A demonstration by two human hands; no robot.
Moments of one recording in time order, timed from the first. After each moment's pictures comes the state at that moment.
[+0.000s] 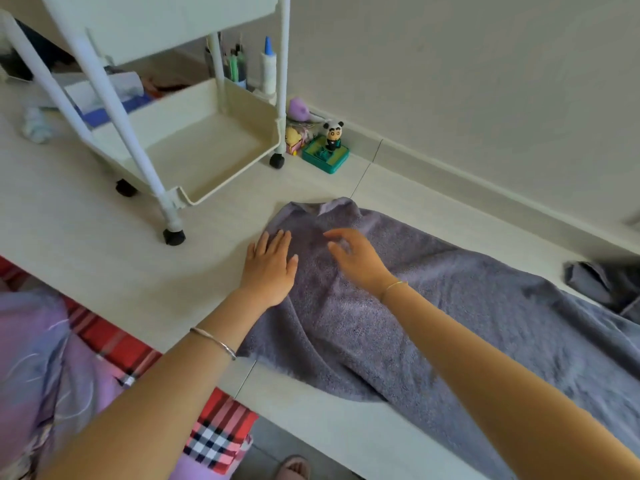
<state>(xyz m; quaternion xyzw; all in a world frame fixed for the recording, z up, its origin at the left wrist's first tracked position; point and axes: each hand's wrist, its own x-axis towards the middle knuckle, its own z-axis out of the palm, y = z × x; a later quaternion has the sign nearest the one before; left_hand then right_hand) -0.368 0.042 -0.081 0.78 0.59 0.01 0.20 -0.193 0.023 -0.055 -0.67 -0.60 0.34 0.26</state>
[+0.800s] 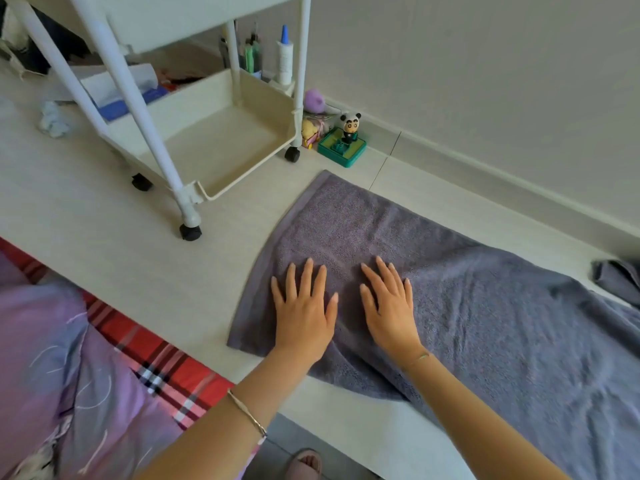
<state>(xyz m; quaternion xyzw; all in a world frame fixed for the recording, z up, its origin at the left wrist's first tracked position) -0.350 -0.038 -0.099 0.79 0.60 0.05 0.13 -0.195 -0.060 -0.101 -0.73 -0.63 0.16 0.19</state>
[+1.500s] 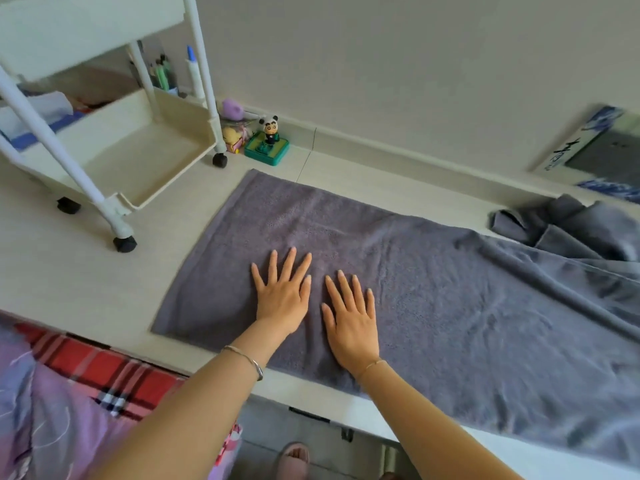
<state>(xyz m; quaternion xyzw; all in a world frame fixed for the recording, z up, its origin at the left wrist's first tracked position) -0.295 -0.049 -0.100 0.84 0.53 -0.01 0.13 -0.181 -0.144 -0.109 -0.78 -0.61 0.11 0.11</state>
